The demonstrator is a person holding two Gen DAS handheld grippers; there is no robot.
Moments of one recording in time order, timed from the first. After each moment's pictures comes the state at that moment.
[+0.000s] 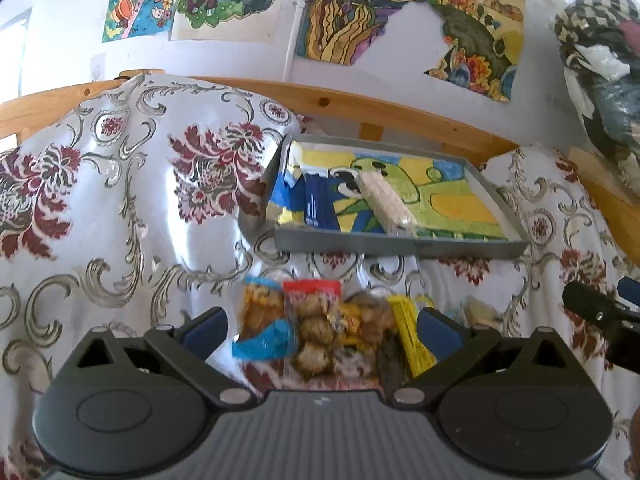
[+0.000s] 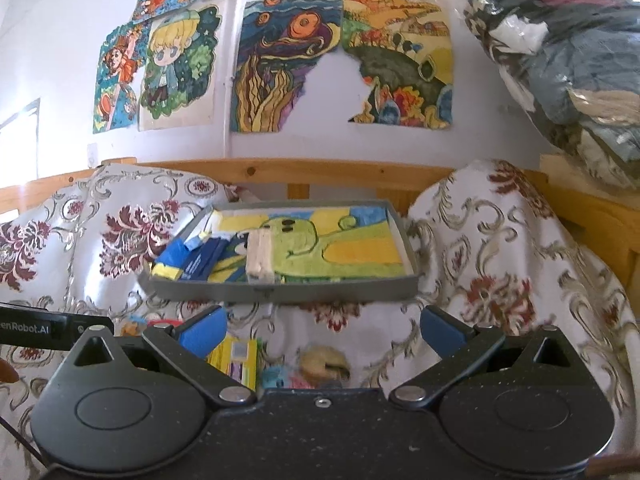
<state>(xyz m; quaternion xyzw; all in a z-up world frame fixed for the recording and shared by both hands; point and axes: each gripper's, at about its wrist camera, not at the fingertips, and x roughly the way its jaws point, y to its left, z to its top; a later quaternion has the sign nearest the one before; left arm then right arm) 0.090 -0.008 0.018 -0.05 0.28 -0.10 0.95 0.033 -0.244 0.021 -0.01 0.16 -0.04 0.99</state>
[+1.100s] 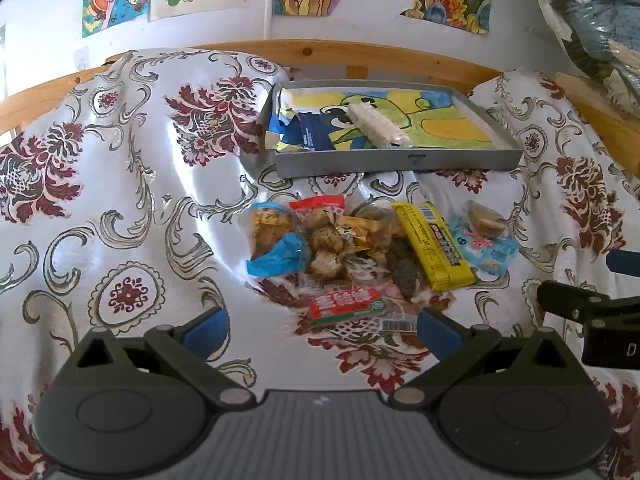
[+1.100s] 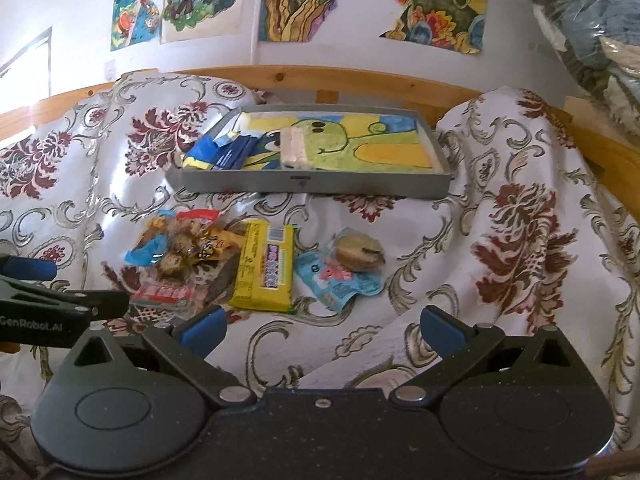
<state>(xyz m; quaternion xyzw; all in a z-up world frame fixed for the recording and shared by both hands) 0.053 -0.006 -0.013 0.02 0.33 -0.10 0.94 0.017 -0.210 -0.016 -0.03 0.28 -0.01 0.96</state>
